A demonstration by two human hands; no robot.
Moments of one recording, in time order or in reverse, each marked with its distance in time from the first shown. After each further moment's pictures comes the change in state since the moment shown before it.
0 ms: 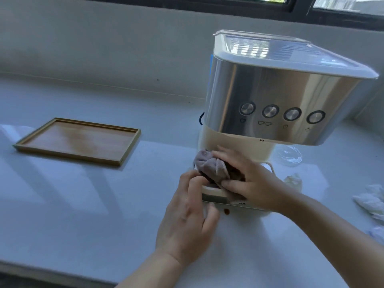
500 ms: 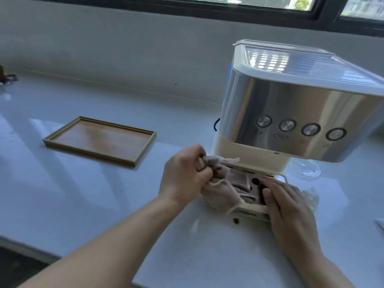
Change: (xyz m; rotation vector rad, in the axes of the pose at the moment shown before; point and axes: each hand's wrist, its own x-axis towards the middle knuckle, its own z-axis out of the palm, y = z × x) left_hand 0.080 -0.028 -0.023 0.076 0.078 -0.178; right_hand -0.056 0.028 0.023 -0.291 0.531 0.170
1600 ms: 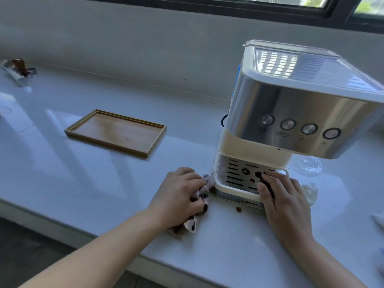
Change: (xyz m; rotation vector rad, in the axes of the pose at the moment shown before) left_hand -0.057 -0.028 -0.028 0.287 -0.298 0.262; right_hand 0.000 0.007 0.014 -0.123 -0.007 -0.065
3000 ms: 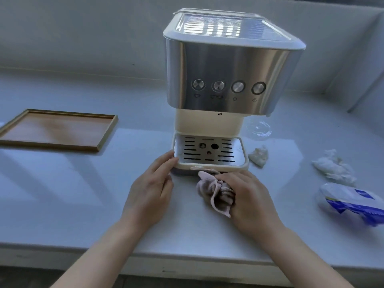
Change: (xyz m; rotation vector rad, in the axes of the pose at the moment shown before) left_hand -0.011 0.035 0.029 -0.240 0.119 -0.145; right_hand -0.046 -0.034 -0.049 0.156 -0.157 -0.046
